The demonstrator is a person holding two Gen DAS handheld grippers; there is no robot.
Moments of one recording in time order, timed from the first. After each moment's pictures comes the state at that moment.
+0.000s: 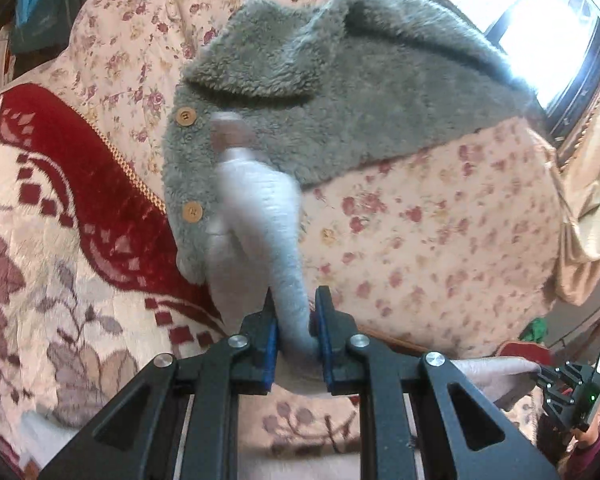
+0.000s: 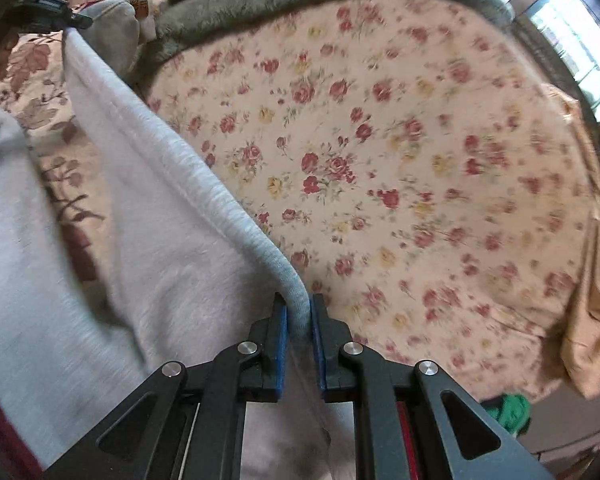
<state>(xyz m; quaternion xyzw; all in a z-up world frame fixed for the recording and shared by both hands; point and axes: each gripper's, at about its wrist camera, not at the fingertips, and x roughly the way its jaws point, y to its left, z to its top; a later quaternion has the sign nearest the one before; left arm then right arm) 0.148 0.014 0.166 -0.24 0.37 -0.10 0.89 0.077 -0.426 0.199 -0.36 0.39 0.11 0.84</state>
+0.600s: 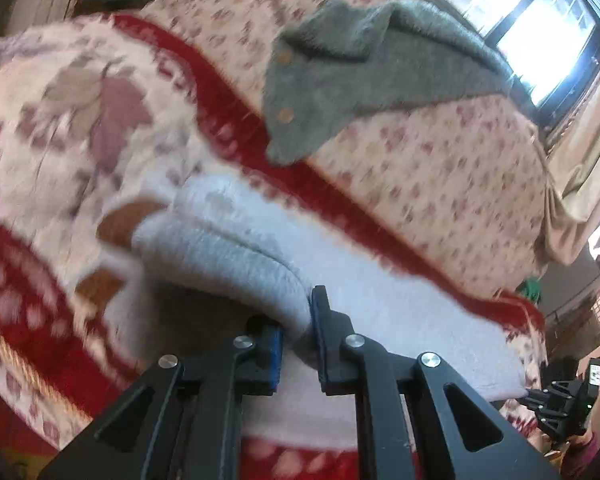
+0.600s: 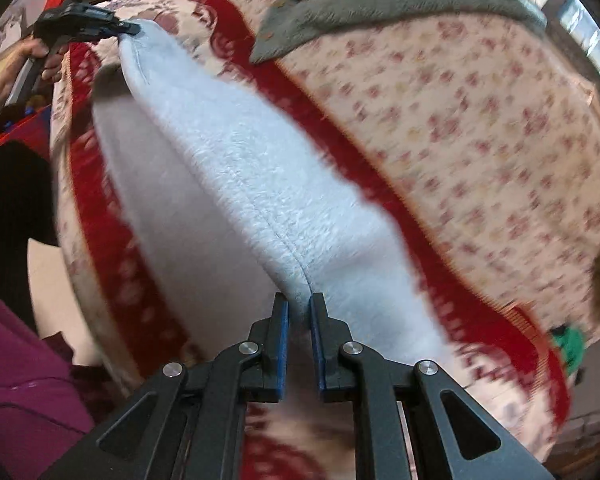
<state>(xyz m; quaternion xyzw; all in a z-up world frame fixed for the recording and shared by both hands) -0.061 0.082 0.077 -0.26 0.39 -0.09 0.88 -0.131 -0.396 0.117 -0.29 0.46 0.22 0.81</state>
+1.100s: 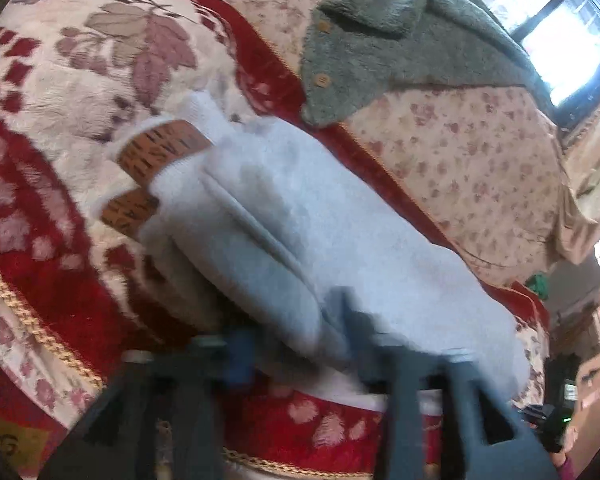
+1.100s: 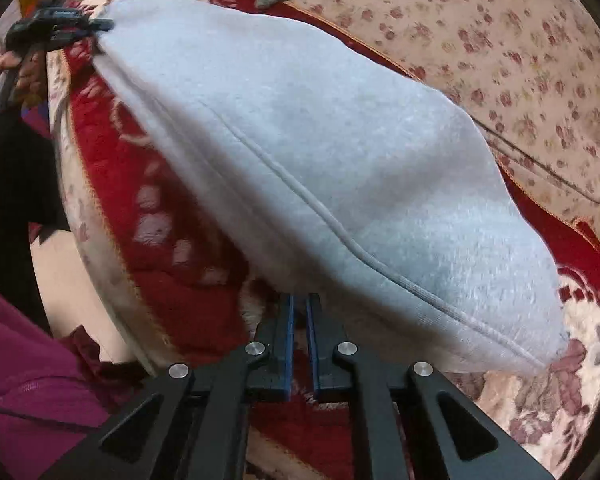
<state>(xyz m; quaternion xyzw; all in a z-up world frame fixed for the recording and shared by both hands) -0.082 0.098 0.037 -0.29 0.41 -0.06 0.86 -0.155 -0.412 0.051 -0.17 0.51 0.22 0.81</state>
